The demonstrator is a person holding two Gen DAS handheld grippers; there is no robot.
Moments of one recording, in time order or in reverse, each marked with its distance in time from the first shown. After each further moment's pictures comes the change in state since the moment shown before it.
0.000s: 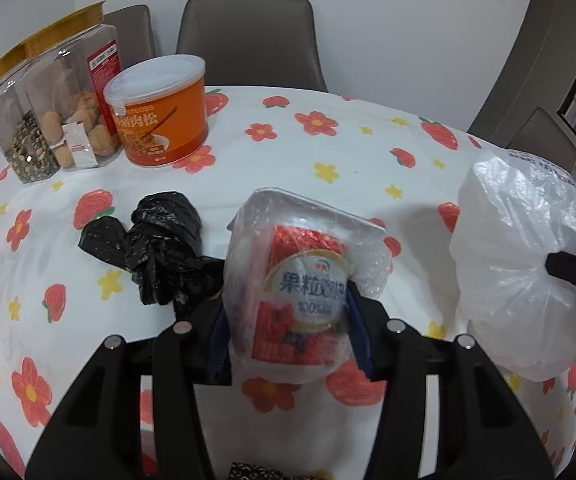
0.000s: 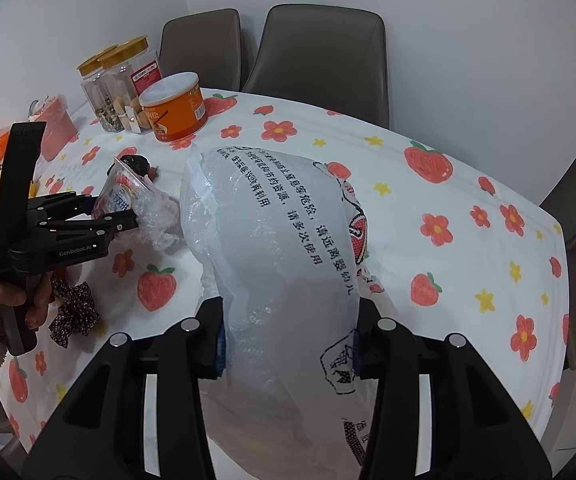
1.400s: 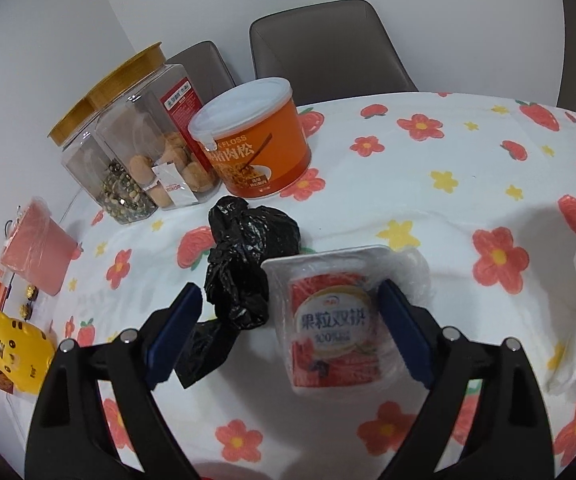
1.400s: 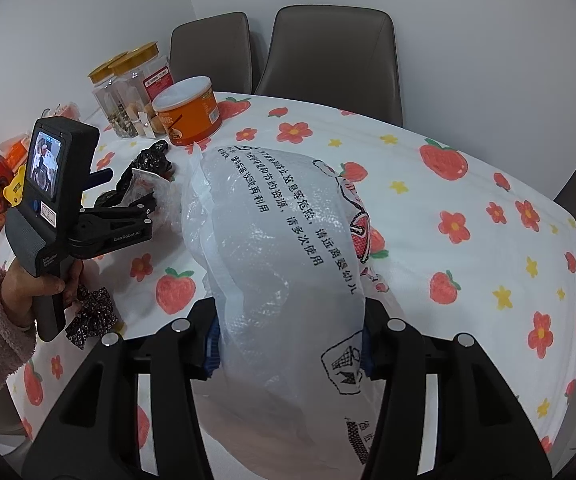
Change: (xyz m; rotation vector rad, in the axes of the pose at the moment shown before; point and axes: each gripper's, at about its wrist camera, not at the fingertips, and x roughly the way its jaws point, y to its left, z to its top) left arm 0.023 0.008 0.010 0.119 -0.063 0.447; right arm 0.002 0.003 0.000 0.023 -0.004 0.056
